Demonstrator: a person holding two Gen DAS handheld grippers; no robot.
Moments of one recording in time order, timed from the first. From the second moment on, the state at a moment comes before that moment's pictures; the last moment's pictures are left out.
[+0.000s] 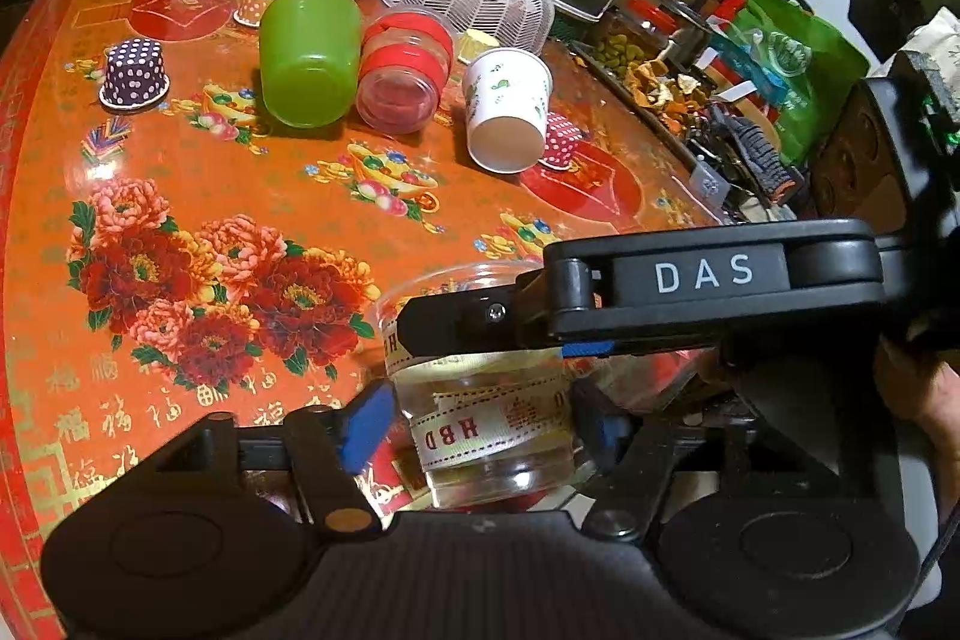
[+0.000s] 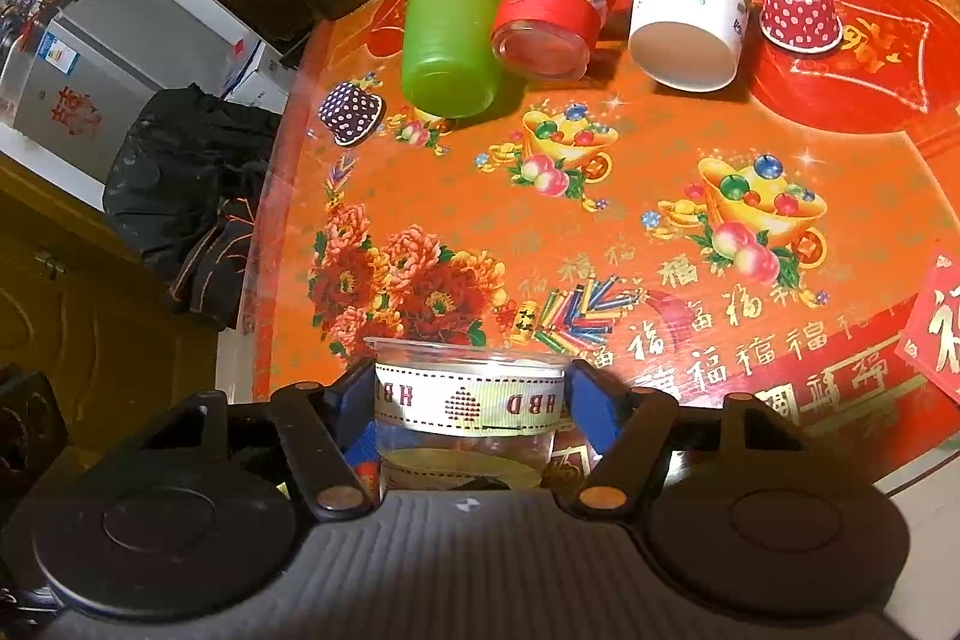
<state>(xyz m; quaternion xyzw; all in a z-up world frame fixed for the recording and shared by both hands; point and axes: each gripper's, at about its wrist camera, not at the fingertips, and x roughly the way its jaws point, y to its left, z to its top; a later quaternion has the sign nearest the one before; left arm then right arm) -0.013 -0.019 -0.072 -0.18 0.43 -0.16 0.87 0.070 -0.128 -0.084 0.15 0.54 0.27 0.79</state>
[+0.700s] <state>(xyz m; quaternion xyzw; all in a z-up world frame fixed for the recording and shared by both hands) -0.085 0.071 -0.053 -0.22 0.29 -0.09 0.93 -0.034 -0.127 -0.032 0.02 0.14 0.25 0.96</state>
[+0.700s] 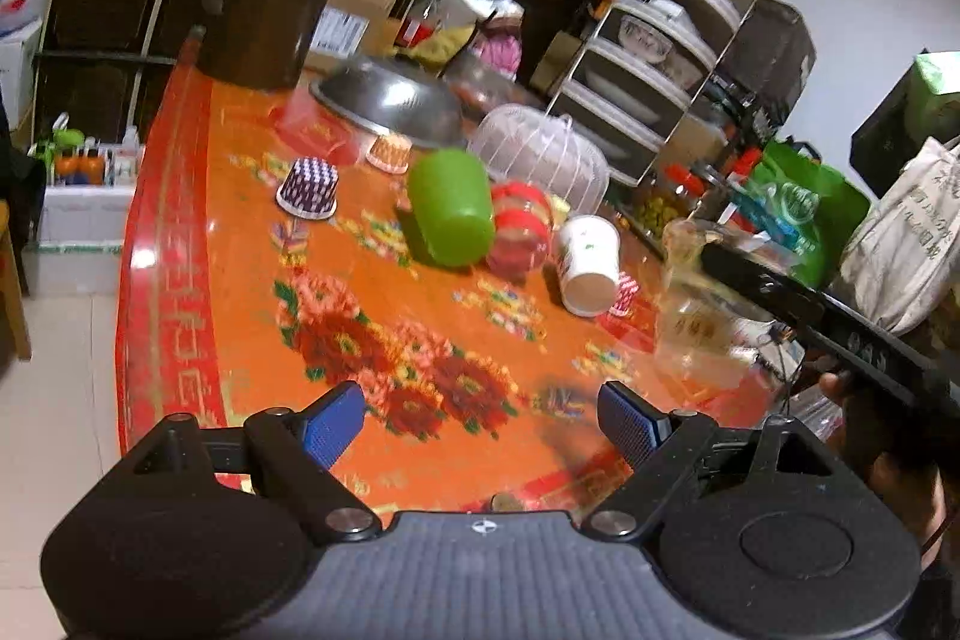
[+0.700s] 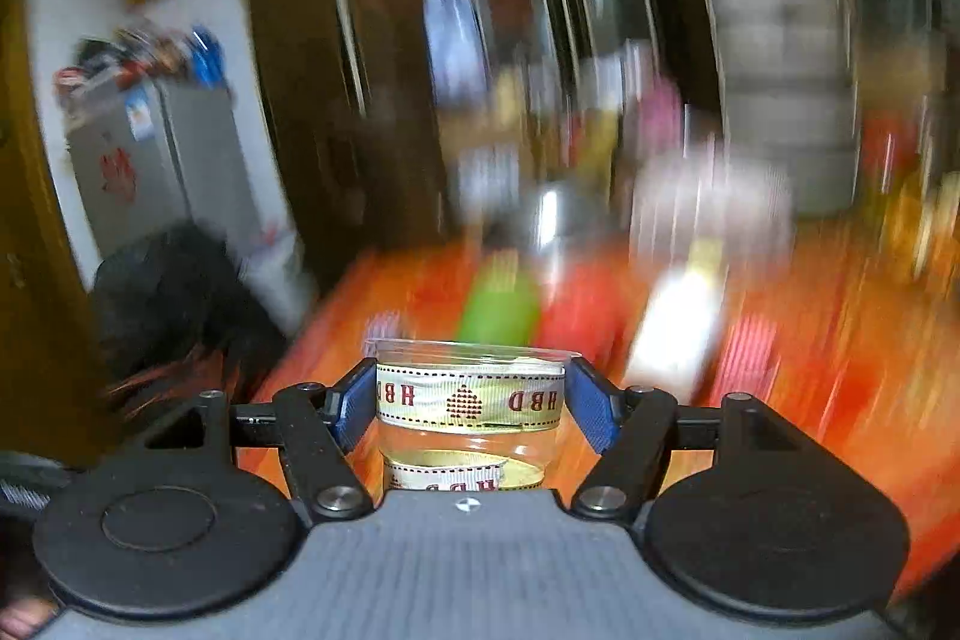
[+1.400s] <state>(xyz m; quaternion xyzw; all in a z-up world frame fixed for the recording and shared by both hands) -0.094 0.066 -0.072 -0.26 0.26 -0.12 0.92 -0.063 -0.110 -0.154 -0.02 -0.05 0.18 0.98</state>
